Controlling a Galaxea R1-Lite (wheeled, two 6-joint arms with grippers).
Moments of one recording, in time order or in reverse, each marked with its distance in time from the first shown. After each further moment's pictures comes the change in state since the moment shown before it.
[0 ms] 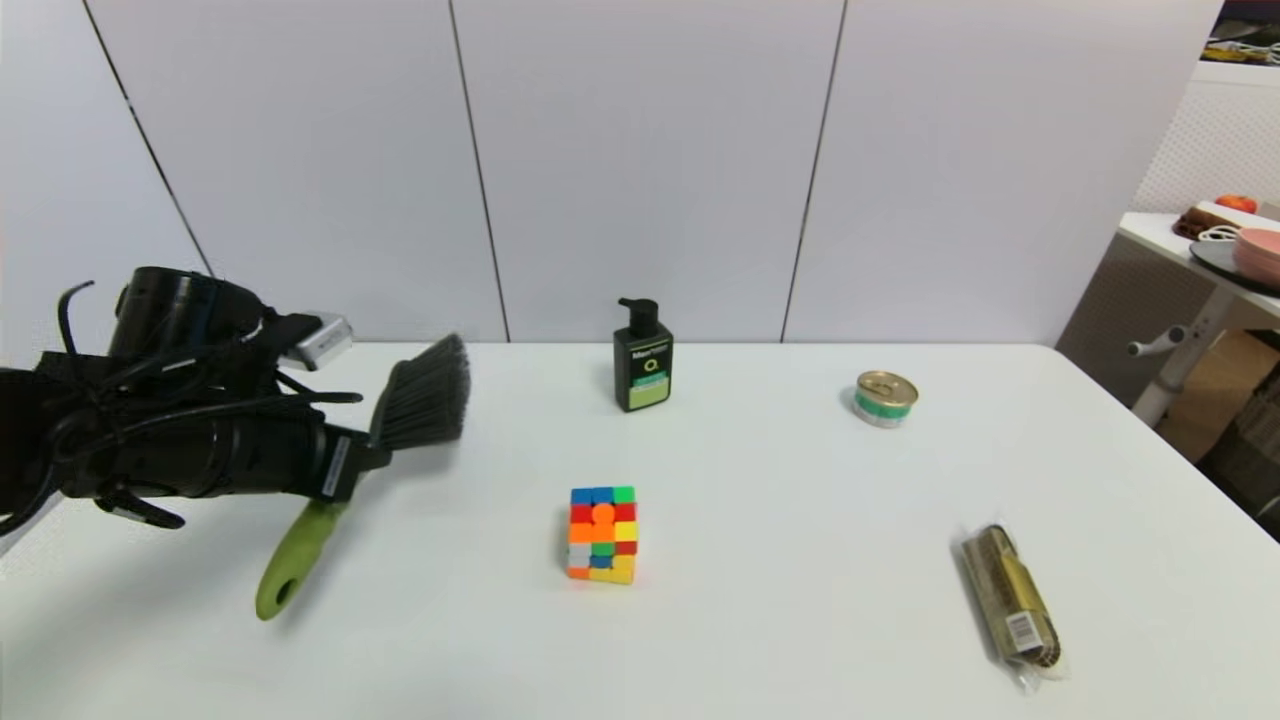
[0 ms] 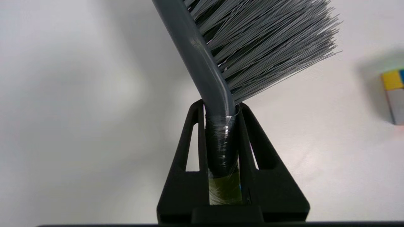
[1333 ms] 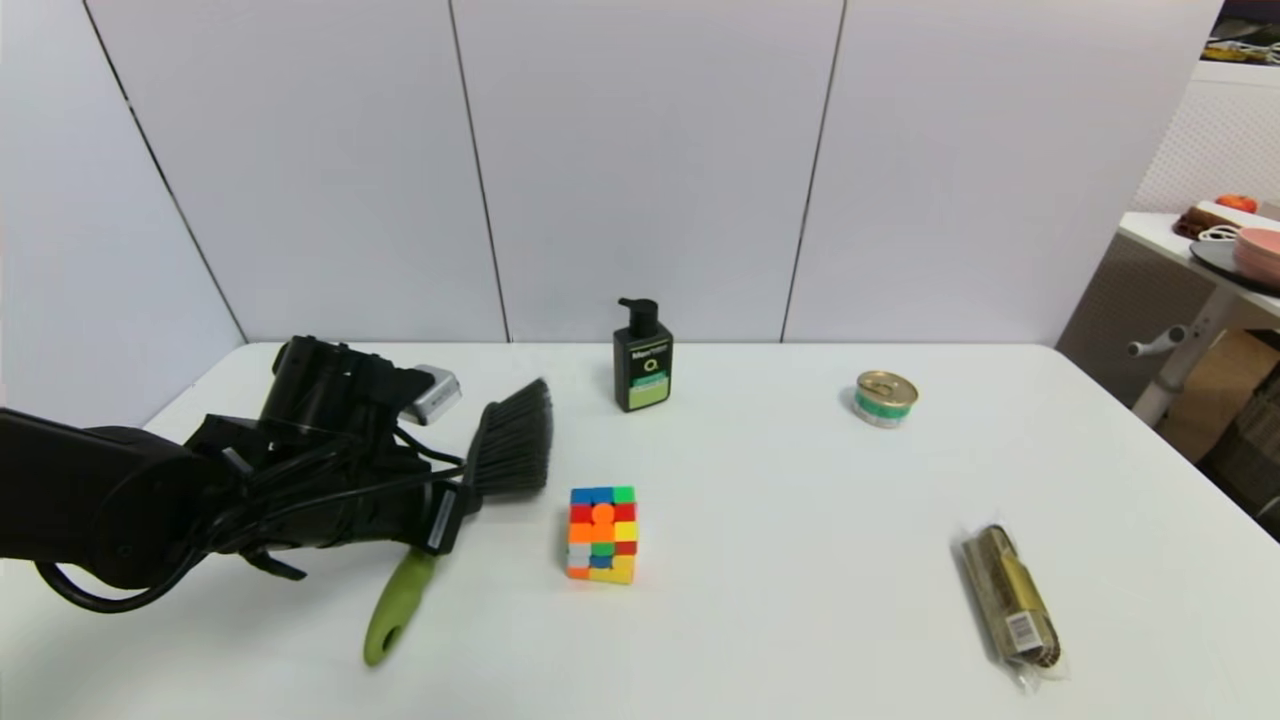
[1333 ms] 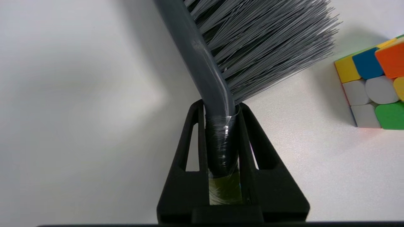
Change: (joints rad) left arm -0.227 0.123 0.113 -0.226 0.063 -0.091; right arm 0.000 0.000 0.000 0.000 0.000 0.000
